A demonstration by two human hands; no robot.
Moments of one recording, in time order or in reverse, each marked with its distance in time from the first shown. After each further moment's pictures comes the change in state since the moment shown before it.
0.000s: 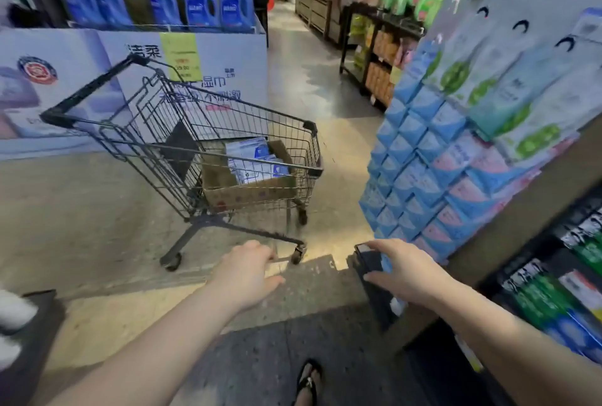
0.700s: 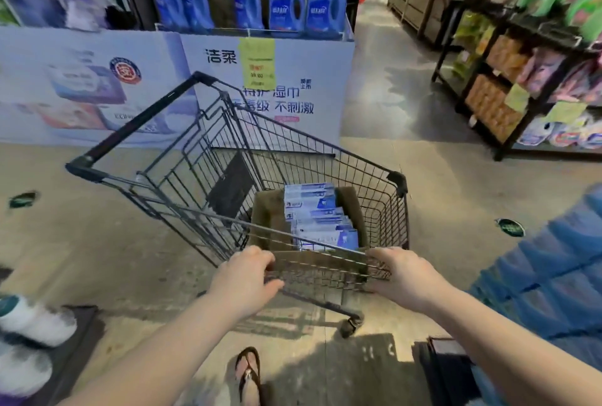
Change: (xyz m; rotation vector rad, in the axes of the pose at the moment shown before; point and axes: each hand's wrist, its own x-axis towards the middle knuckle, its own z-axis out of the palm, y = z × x) left_hand 0.271 -0.147 -0.103 -0.083 0.085 -0.270; right_hand 0.384 -0.086 -0.061 -0.047 -0.115 -0.263
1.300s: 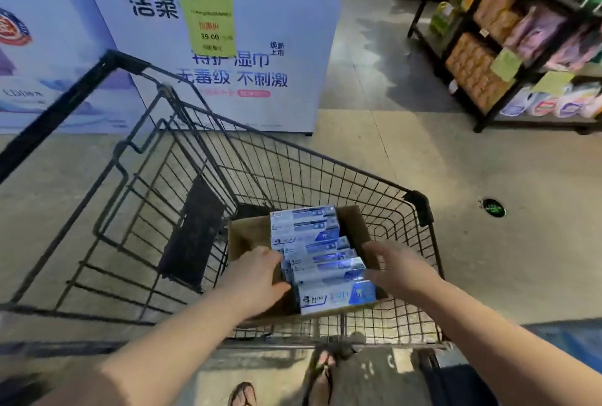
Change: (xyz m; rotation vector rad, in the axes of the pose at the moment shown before) left_hand 0.279 -0.055 -0.025 -0.074 -0.276 0.147; right_hand 0.268 -0.001 -0.023 0.124 -0.092 0.252
